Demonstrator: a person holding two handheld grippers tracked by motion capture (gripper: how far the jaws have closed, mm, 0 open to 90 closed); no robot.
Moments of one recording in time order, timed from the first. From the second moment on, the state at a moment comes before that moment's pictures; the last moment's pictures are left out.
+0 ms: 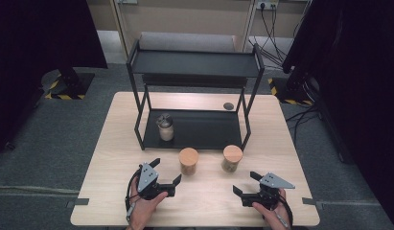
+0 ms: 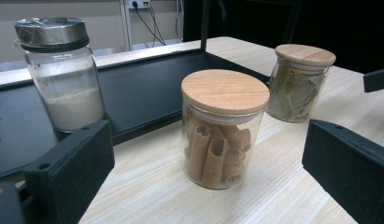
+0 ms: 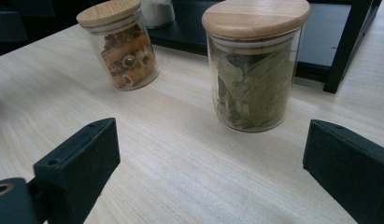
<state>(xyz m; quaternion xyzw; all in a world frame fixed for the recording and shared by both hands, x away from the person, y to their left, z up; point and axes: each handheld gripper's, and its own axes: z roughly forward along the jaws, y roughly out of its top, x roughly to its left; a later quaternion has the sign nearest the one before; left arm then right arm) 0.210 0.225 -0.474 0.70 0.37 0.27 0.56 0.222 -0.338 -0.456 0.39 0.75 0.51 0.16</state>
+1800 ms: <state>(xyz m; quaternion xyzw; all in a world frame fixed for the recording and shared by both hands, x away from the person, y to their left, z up) 0.208 0.230 -0.481 0.70 0.37 0.26 0.55 0.215 -0.328 -0.448 0.36 0.75 0.52 0.16</state>
